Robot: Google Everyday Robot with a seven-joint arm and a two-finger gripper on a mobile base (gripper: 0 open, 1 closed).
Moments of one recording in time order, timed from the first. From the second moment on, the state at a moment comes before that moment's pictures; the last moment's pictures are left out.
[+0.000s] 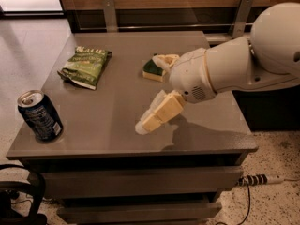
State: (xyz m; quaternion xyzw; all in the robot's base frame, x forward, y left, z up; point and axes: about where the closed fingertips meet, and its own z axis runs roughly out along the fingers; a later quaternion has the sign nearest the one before) arm 0.470 0.004 0.927 -0.59 0.65 0.26 0.42
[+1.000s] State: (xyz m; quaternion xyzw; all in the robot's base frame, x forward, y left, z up) arm 0.488 0.107 0.905 -0.58 0.57 0.33 0.47
